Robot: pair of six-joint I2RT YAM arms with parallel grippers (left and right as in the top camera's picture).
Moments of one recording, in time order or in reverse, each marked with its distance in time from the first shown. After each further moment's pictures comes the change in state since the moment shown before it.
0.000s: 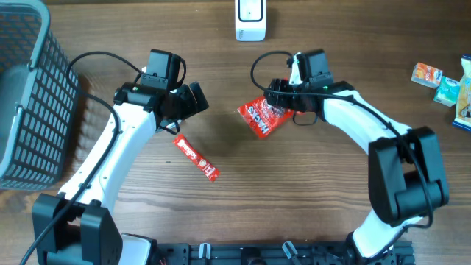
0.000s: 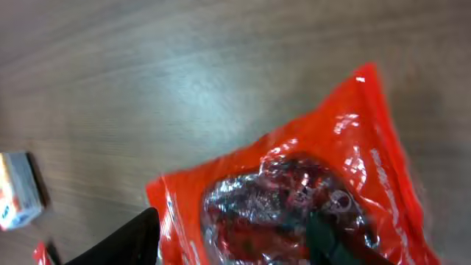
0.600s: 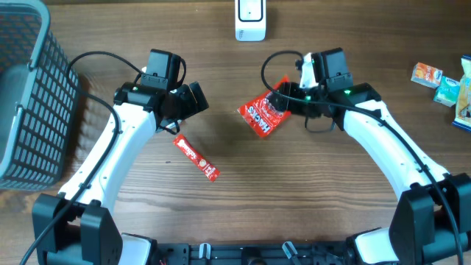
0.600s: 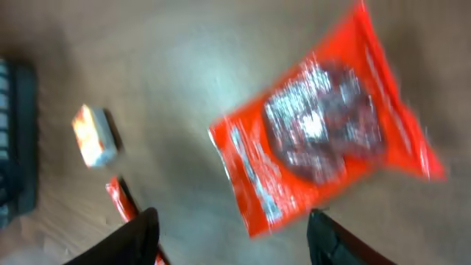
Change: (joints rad) left arm 0.000 0.000 0.000 0.000 0.000 0.000; right arm -0.010 -0.248 -0.002 -0.199 -0.077 -0.020
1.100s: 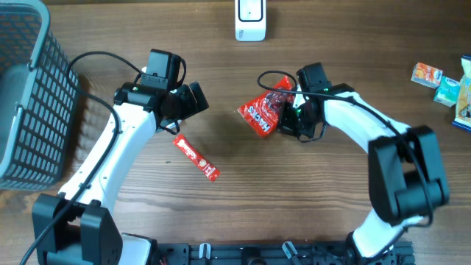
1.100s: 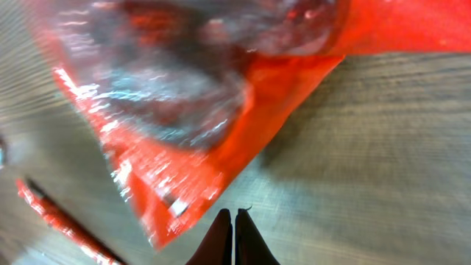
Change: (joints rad) left arm 0.000 0.000 0.000 0.000 0.000 0.000; right arm 0.000 0.229 -0.024 -0.121 -0.029 0.125
